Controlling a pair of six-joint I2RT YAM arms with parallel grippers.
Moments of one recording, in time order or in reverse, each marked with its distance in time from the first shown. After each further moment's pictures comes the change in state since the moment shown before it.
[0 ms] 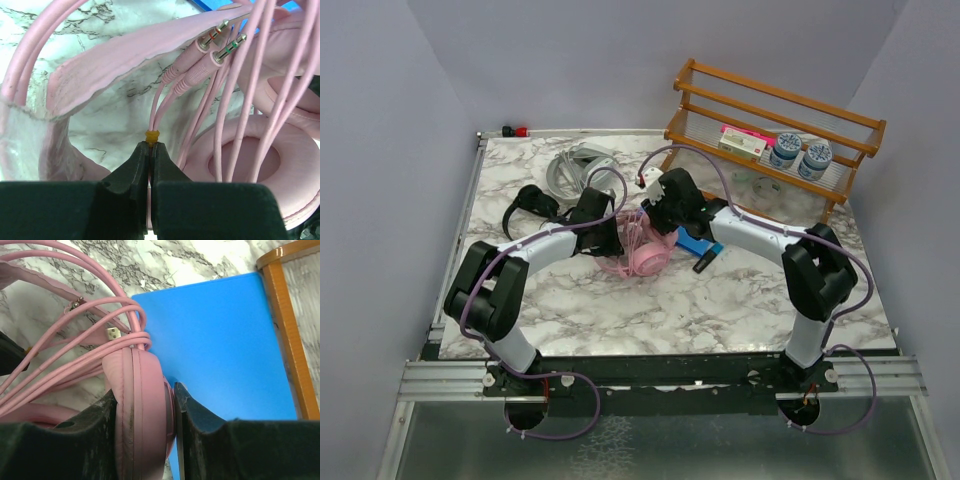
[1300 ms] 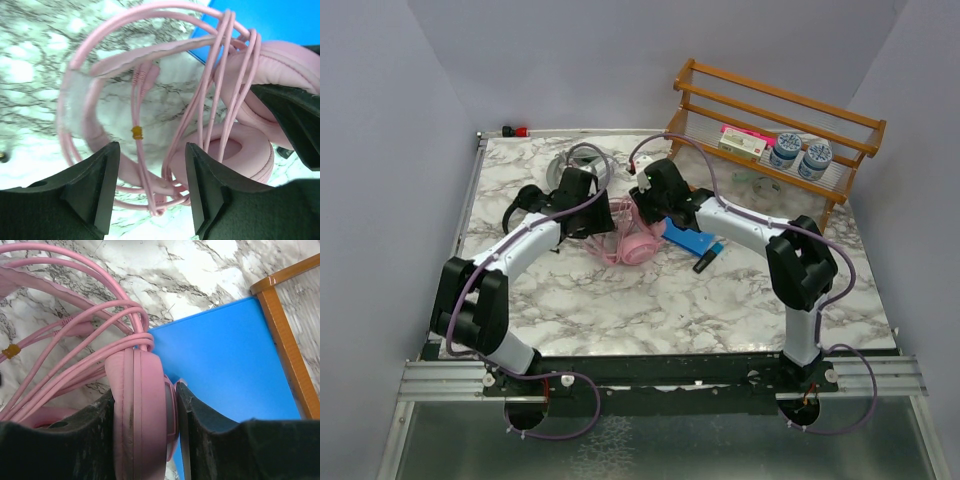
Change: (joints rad) left arm 0.068 -0.085 0.119 -0.123 -0.110 0.049; right arm 0.027 0.097 0.150 -0.011 0.061 0.106
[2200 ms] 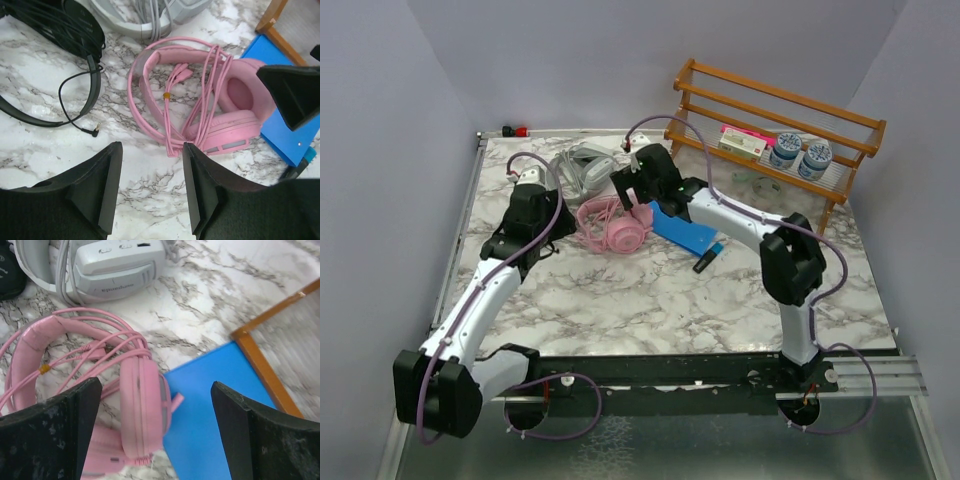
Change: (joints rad) left arm 0.140 -0.446 -0.195 -0.005 -0.161 -0.005; right arm 0.018 0.124 0.227 0.014 0.094 0.092
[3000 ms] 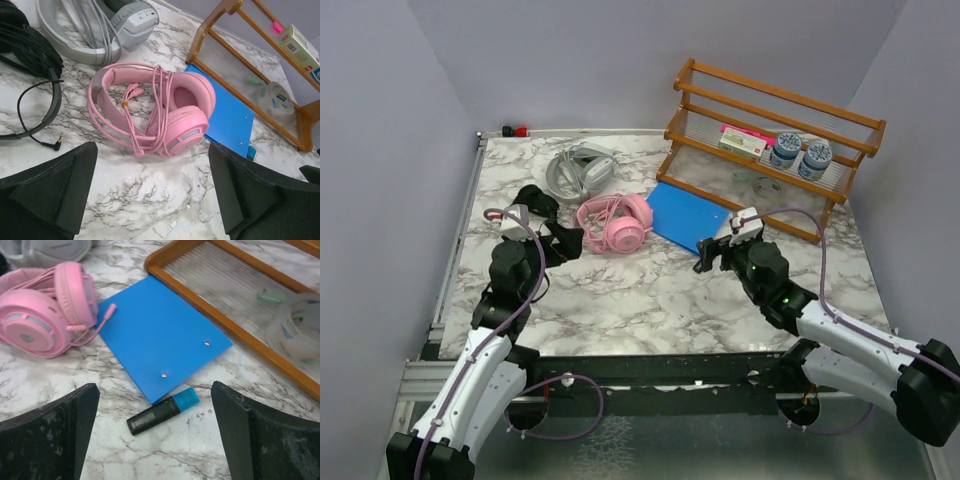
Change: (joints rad) left arm 0.000 -0.485 -0.419 0.354 0.111 -0.057; right arm -0.014 -1.107 -1.278 0.532 0.147 0.017
